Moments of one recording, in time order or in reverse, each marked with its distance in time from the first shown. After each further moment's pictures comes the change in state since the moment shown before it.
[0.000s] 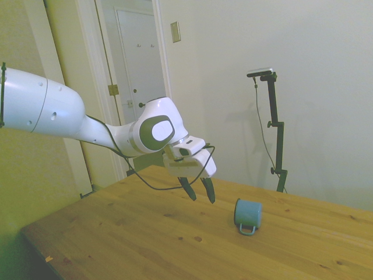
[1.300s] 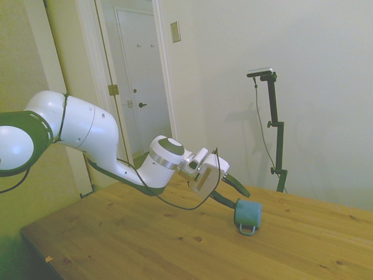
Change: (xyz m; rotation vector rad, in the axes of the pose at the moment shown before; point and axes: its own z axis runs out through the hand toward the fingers) arm 0.011 -0.043 0.096 -0.358 0.585 -0.049
